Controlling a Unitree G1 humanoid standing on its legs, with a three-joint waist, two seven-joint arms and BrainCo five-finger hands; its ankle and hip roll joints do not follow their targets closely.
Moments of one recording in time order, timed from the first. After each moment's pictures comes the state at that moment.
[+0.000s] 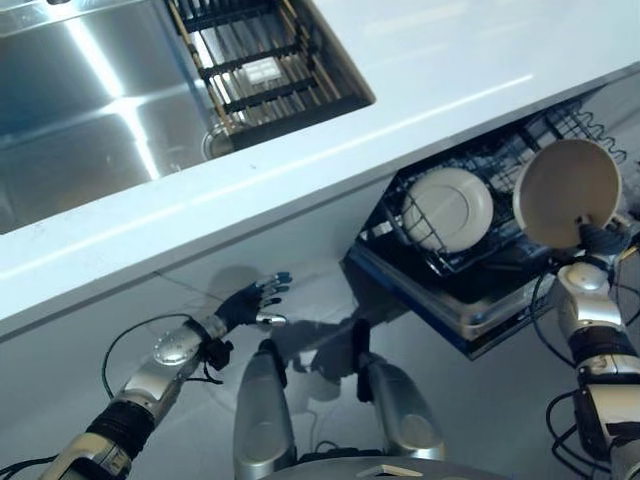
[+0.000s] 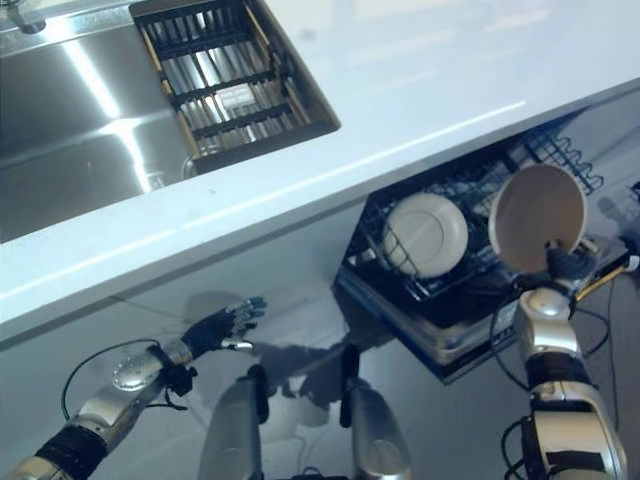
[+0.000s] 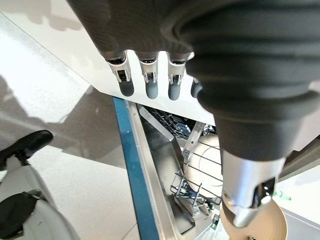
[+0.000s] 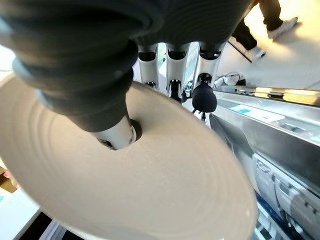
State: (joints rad) left arm -0.13 0.69 -0.45 0.34 -0.54 -0.20 -0.43; right arm -0.54 -0.68 -0.06 0.87 0.38 -0.07 -0.60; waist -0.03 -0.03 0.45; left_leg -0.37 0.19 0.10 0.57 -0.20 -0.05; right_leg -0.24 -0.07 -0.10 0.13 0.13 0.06
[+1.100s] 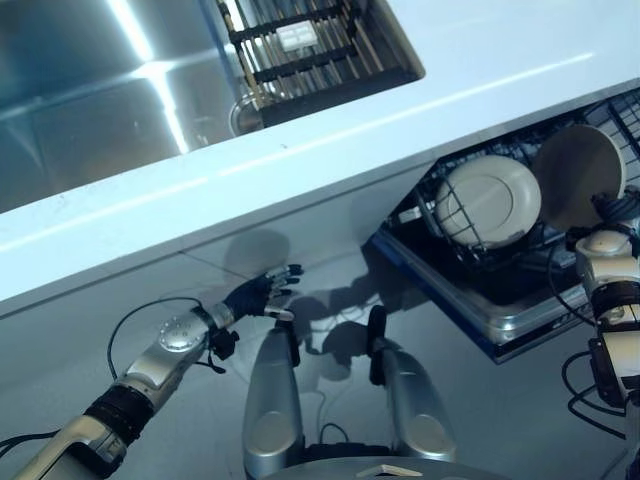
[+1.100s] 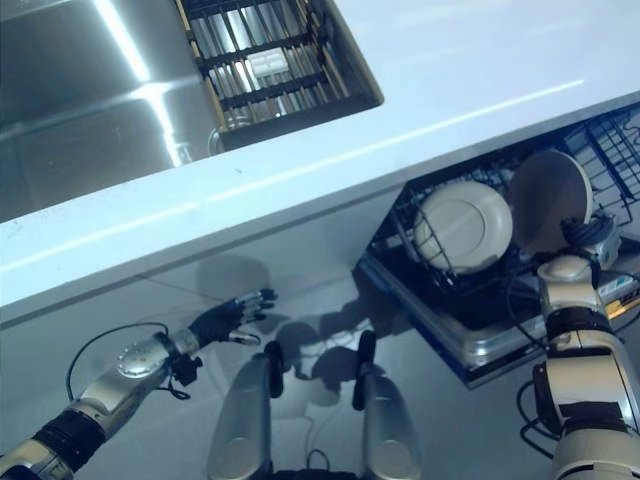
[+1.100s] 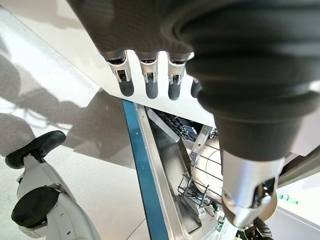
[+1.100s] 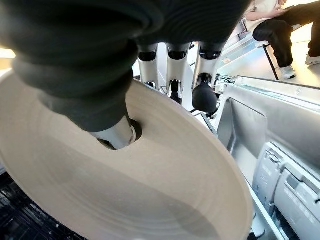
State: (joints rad) left arm -0.20 0.75 -0.54 0.29 -0.58 -0.20 -0.42; right arm -0.79 -0.77 0.11 1.14 0.19 0.03 -0.53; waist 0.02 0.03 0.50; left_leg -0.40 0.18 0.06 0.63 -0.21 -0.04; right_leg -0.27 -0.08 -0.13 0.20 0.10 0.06
